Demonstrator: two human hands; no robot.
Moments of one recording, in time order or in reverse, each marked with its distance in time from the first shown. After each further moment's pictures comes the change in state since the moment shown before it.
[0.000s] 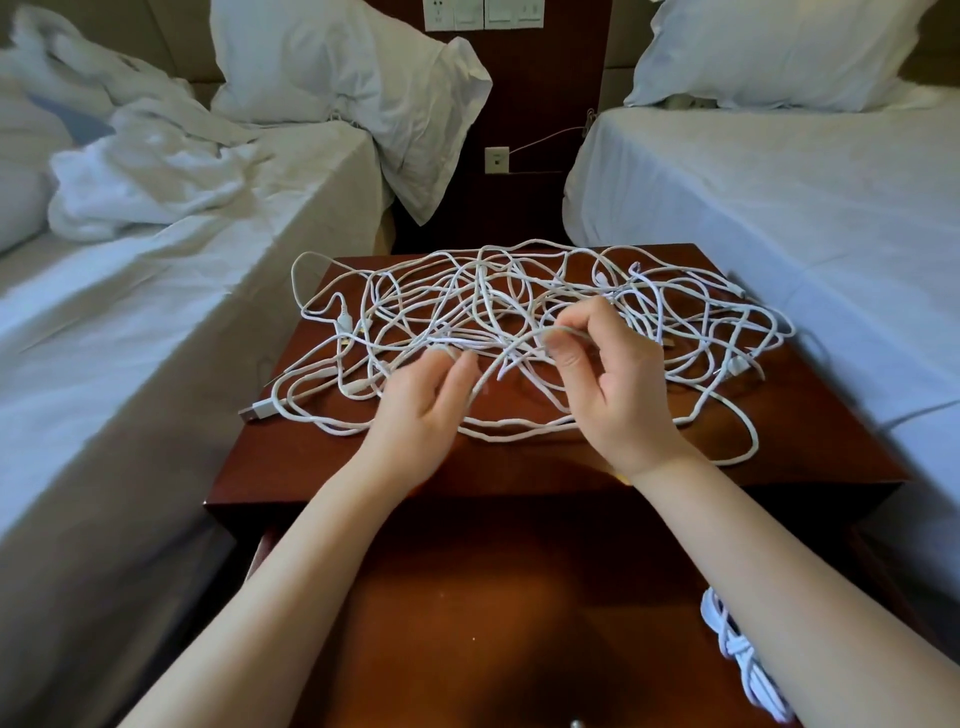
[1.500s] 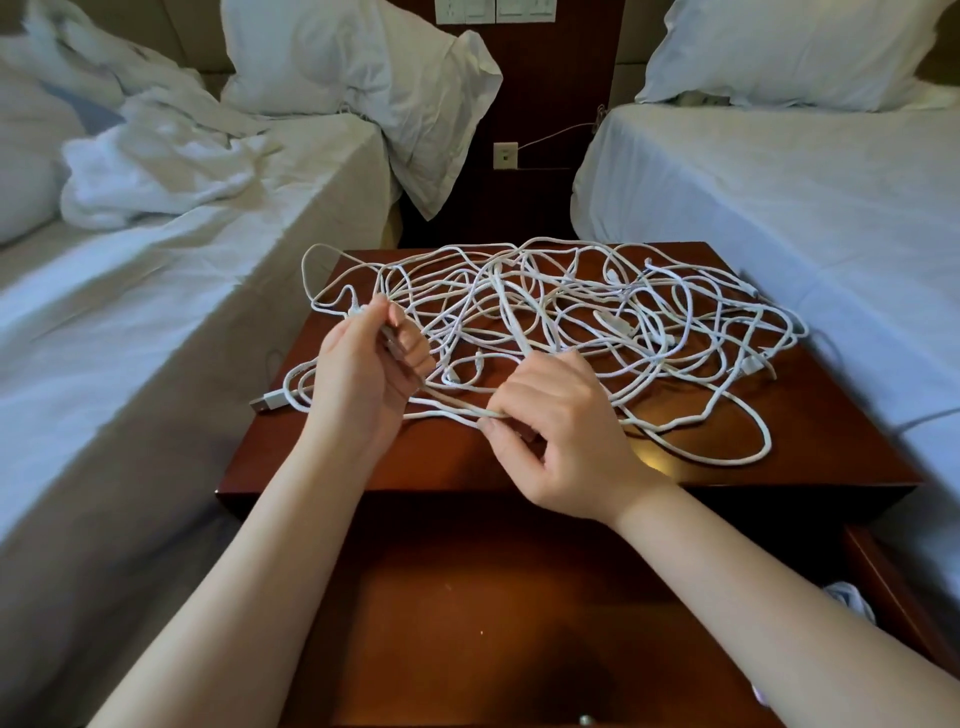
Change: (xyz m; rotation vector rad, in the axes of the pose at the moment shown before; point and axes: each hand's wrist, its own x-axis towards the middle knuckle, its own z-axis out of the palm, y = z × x) left_hand 0.020 0.008 -0.030 -0.975 0.272 -0.366; right_hand -0.020 -0.023 0.023 -0.175 -0.276 -0.214
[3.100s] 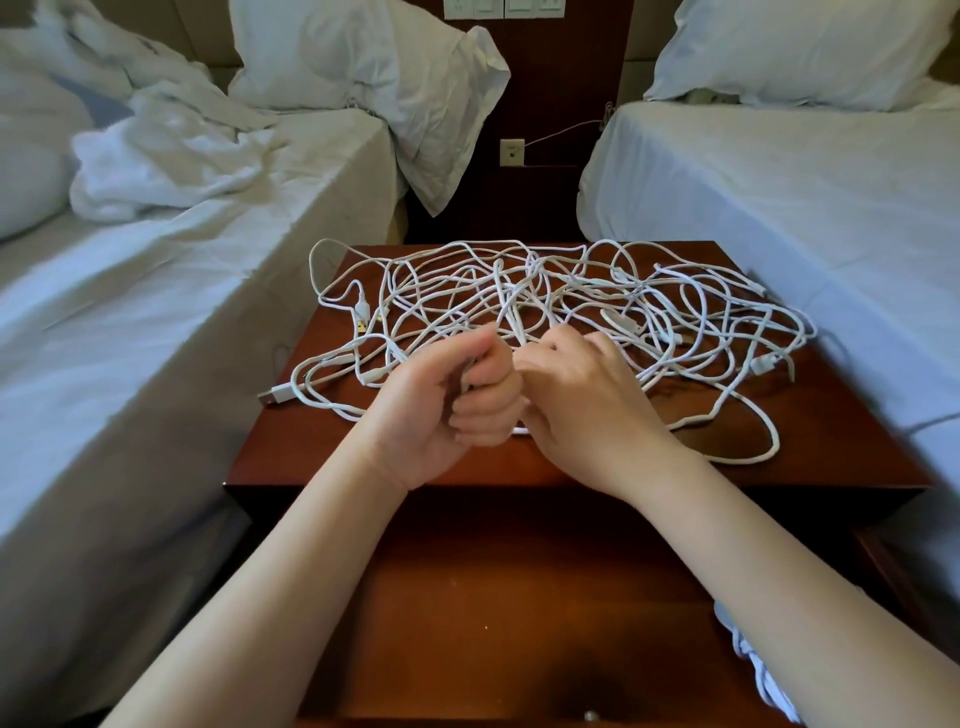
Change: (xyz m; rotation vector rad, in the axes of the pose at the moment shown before) left_hand -0.020 -0.007 0.011 -0.076 -0.765 -0.385; right_hand 0.009 0.012 -0.008 -0.378 -0.246 0.035
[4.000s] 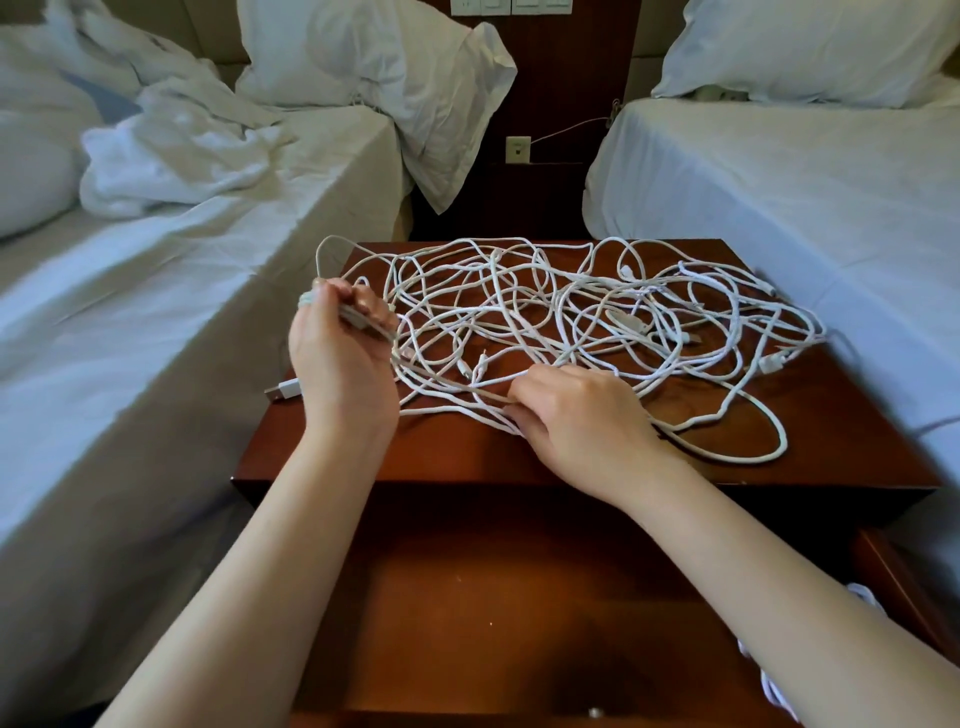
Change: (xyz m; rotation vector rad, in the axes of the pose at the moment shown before) left_hand 0.001 0.022 -0.018 -0.064 0.925 0.803; right_hand -0.009 -0.002 0.020 0.087 -0.056 0.085
